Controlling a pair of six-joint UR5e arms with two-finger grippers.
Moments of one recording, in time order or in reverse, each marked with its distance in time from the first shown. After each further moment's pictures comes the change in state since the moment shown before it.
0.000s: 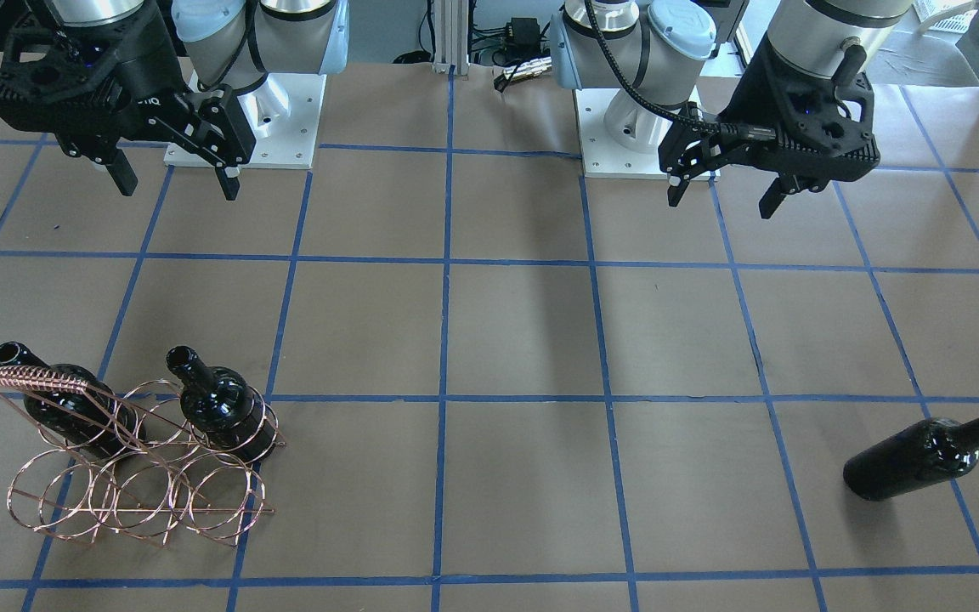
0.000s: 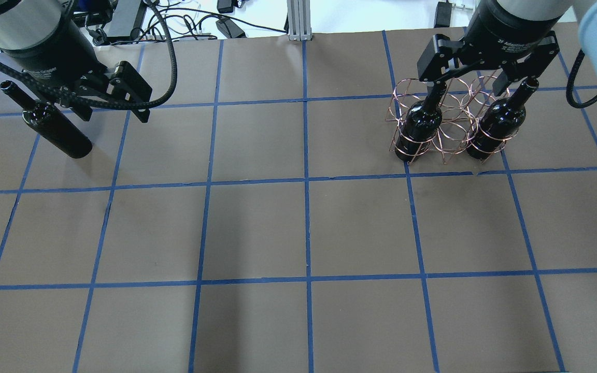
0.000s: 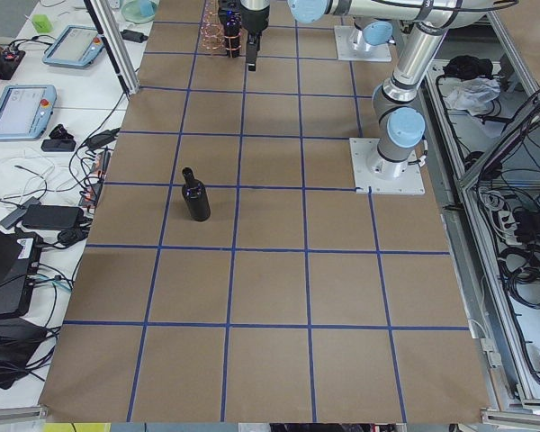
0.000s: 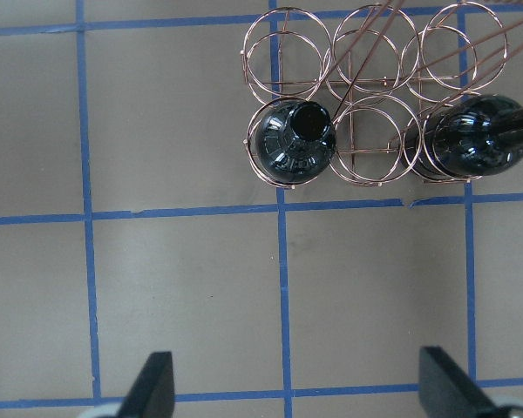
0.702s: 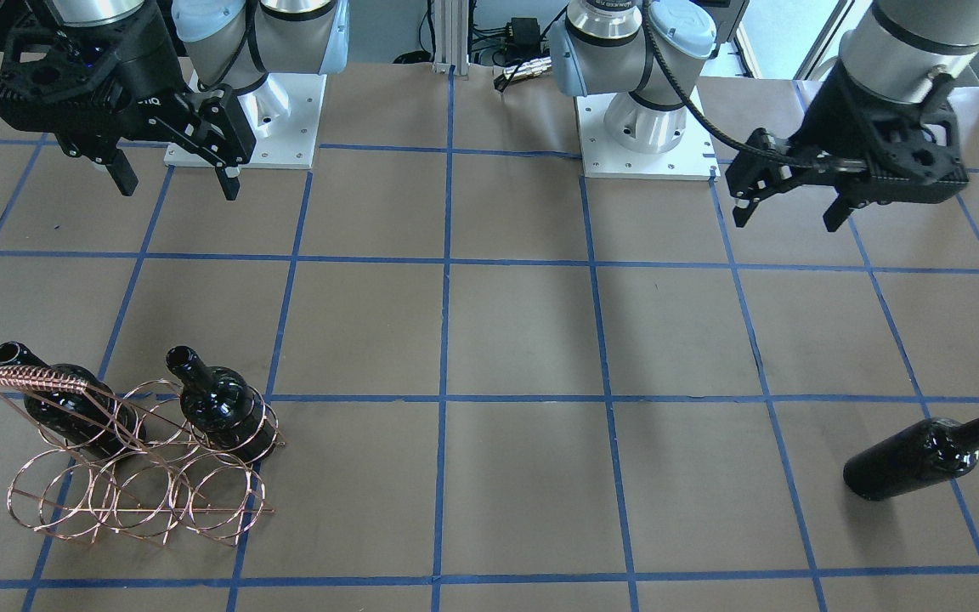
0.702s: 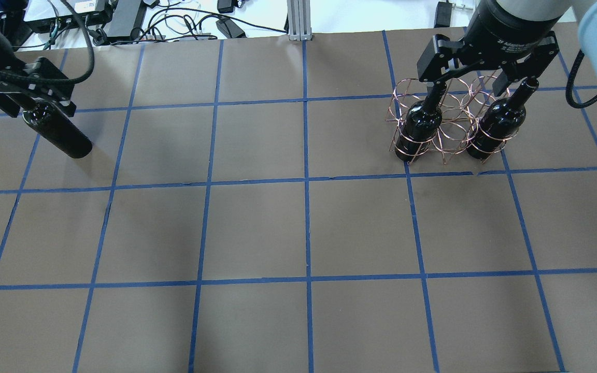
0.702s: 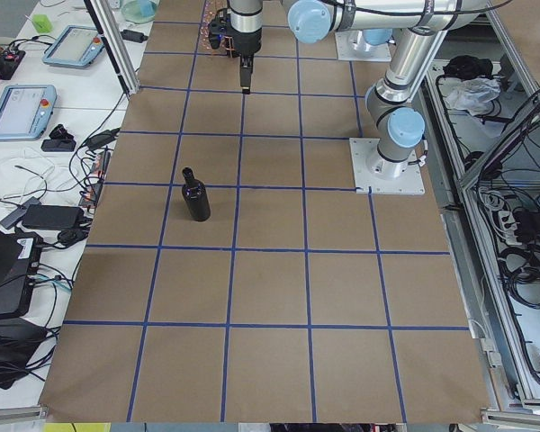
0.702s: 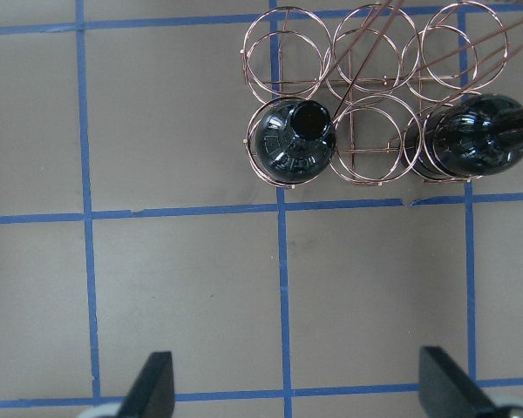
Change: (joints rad) left arm 0.264 -0.038 0.015 0.028 0.033 0.218; right arm 0.000 0.000 0.001 0.000 0.000 -0.001
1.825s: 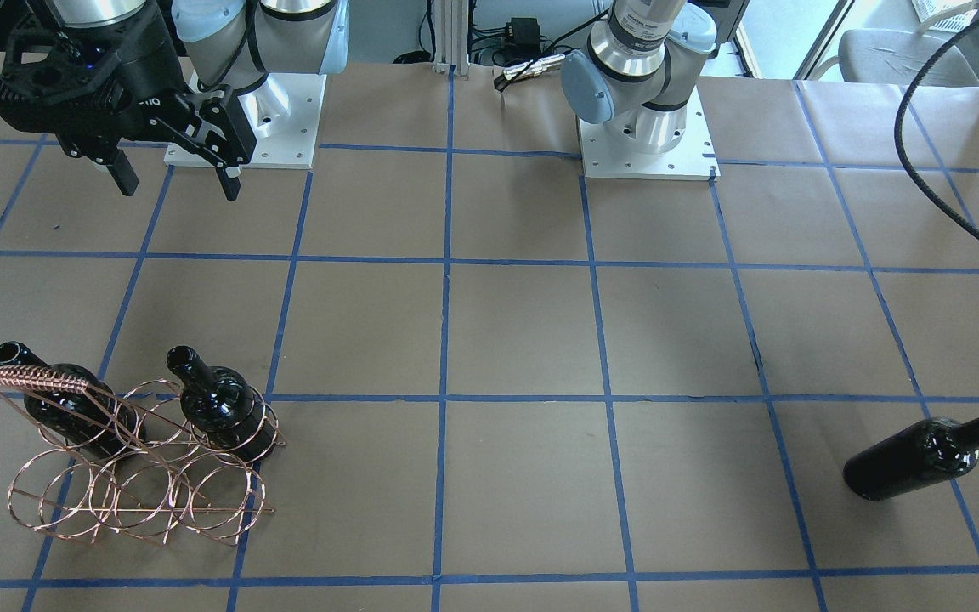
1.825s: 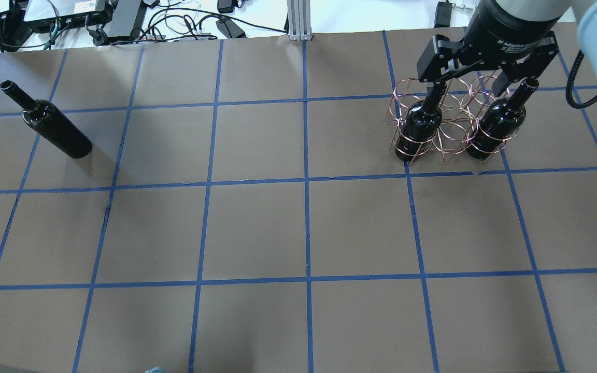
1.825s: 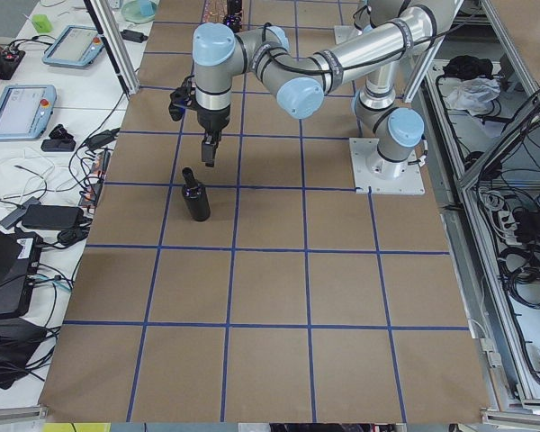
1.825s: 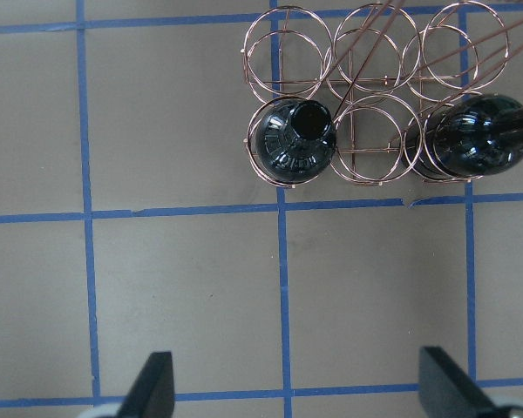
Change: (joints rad) left arm 0.228 -0.238 0.145 0.186 -0.022 0.278; right arm 0.000 0.000 0.001 0.000 -0.001 -0.002
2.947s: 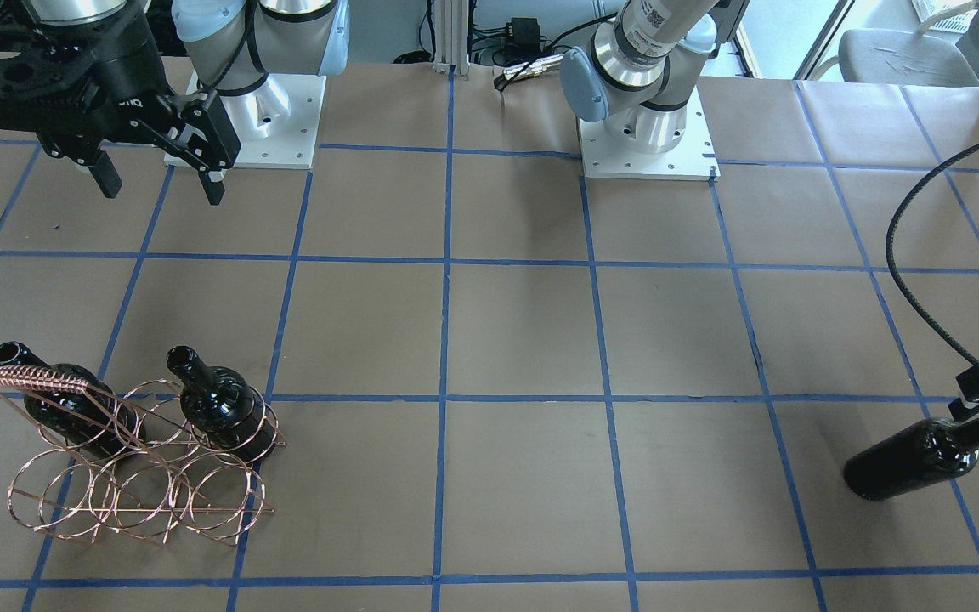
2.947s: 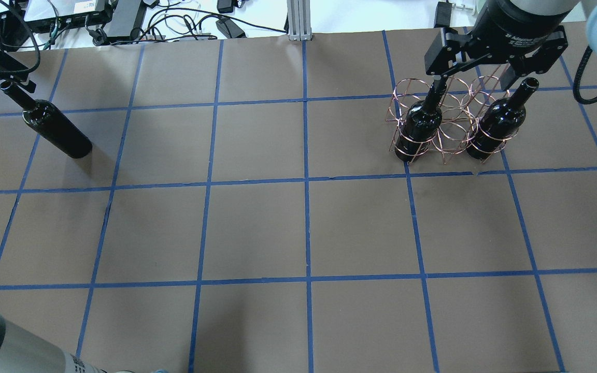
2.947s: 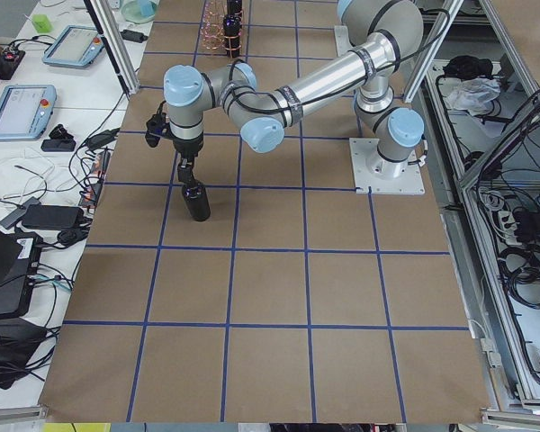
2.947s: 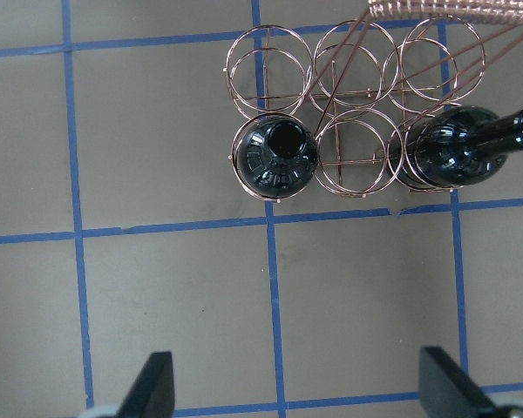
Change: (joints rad) left arm -0.036 -0.171 0.040 0.103 -0.085 -0.046; right arm -0.027 0.000 -0.004 -0.019 -0.005 0.007
